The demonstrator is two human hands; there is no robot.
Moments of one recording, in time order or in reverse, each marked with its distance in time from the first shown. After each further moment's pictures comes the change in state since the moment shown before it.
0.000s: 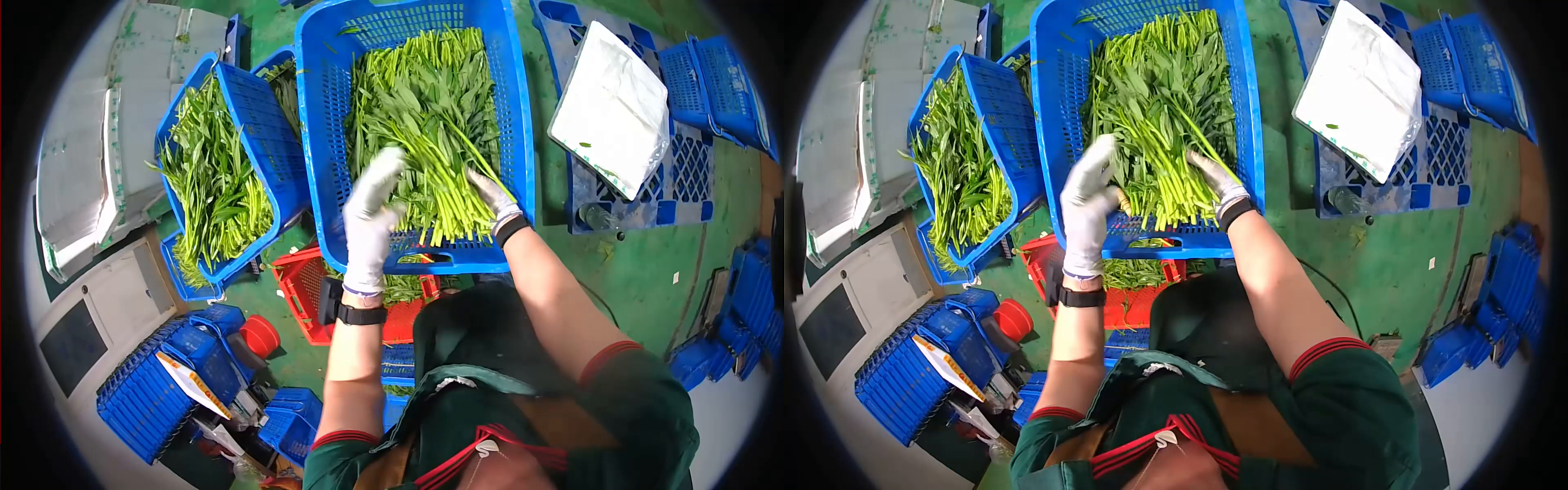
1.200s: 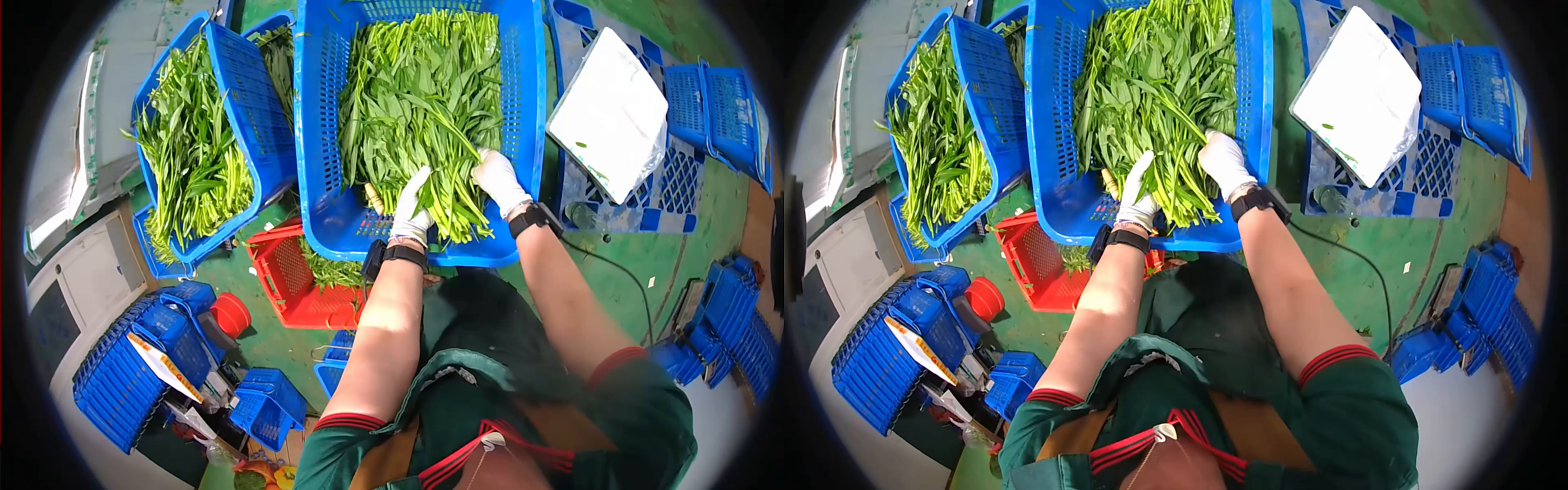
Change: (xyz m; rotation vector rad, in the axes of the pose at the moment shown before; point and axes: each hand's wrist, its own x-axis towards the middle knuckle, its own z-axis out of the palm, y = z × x) left_hand -0.011 -0.161 0.058 -1.367 0.324 -0.731; right_hand 0.028 -0.031 -0.026 -2.061 0.660 -0.282
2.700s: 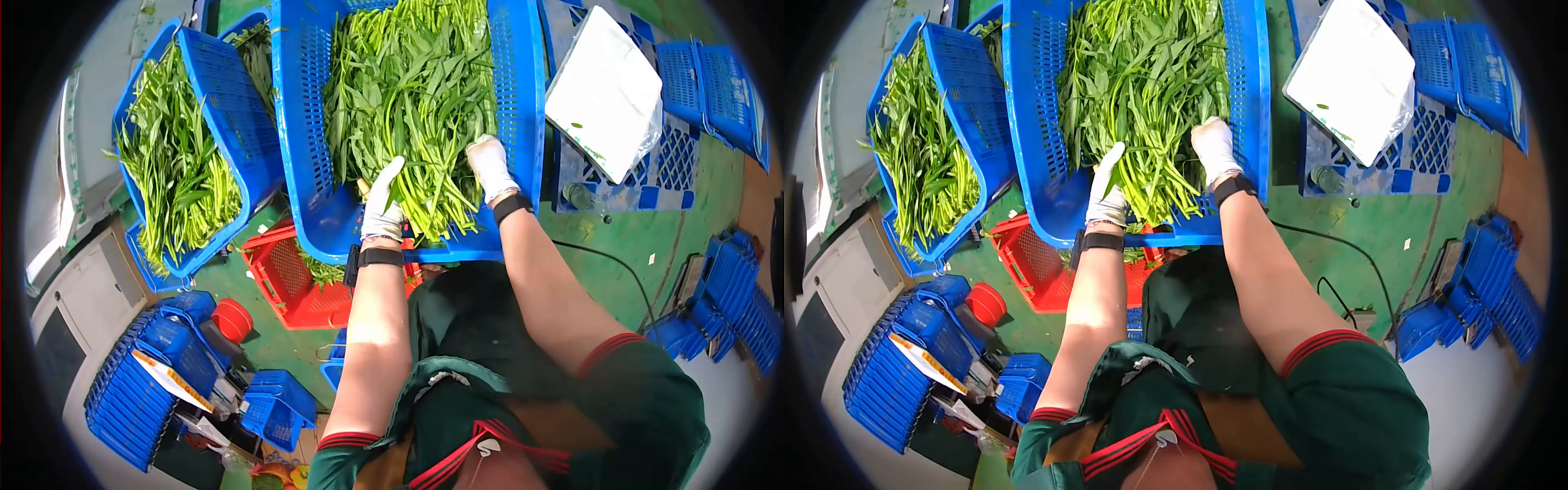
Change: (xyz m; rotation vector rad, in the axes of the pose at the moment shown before) left_hand -0.020 0.041 0.019 0.228 0.200 0.075; right_hand 0.030 0.040 0.067 -0.286 0.278 -0.168
